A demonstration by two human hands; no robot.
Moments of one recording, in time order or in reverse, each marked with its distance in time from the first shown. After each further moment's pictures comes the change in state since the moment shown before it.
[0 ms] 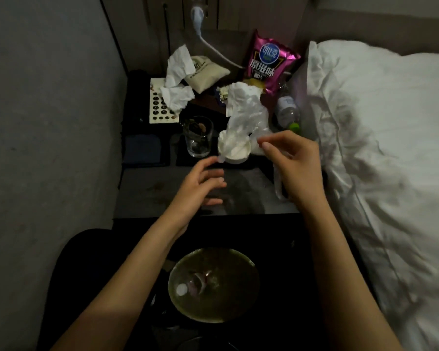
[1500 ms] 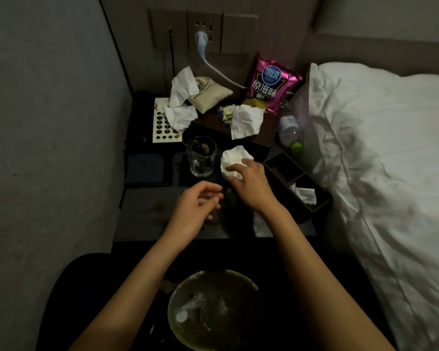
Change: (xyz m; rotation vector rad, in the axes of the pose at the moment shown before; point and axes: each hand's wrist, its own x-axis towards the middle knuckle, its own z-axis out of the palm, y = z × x) left_hand 0.019 -0.004 -0.012 0.238 0.077 0.152; right_hand 0.044 0.064 0.075 -0.615 -0.405 0.164
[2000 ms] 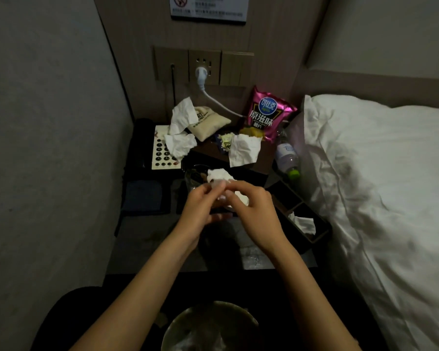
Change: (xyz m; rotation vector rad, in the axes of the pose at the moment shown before) left_hand 0.046 0.041 0.012 -0.426 0.041 -0.132; right_hand -0.036 -0.039 -0.040 0.538 0.185 -0.214
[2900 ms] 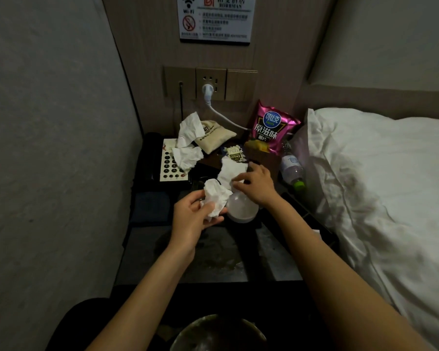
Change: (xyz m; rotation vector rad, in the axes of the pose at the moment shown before) left_hand -0.003 0.002 -0.022 -0.077 0.143 0.098; right_hand 0.111 0.064 -0.006 -0.653 -0.223 0.162
